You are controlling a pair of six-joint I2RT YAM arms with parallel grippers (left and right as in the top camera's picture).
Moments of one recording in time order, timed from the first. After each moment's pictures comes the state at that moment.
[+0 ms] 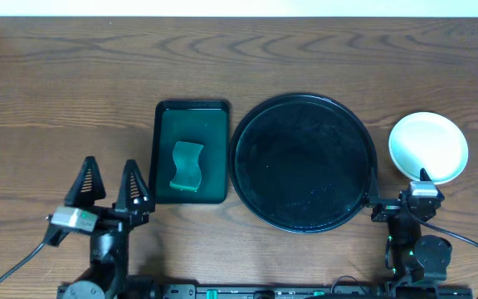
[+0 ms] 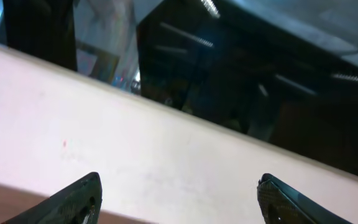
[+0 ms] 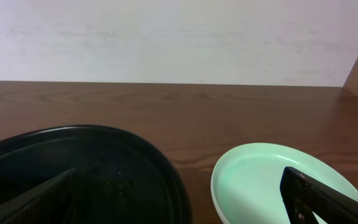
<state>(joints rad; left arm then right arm) 0.03 0.00 0.24 0.18 0.08 -0.44 -0.03 0.01 0.01 -0.07 0.00 -0.01</state>
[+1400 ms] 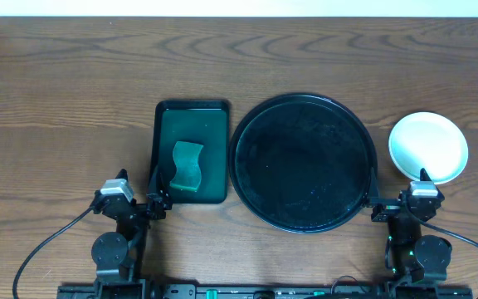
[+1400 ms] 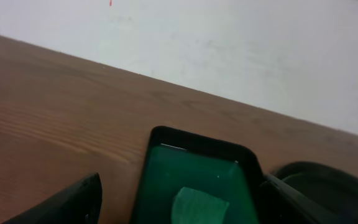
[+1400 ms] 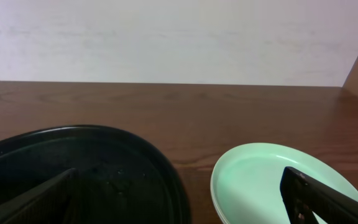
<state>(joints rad) 0.03 0.01 0.01 -0.10 0.07 -0.29 -0.03 0.01 0.01 -0.07 0.00 -0.01</state>
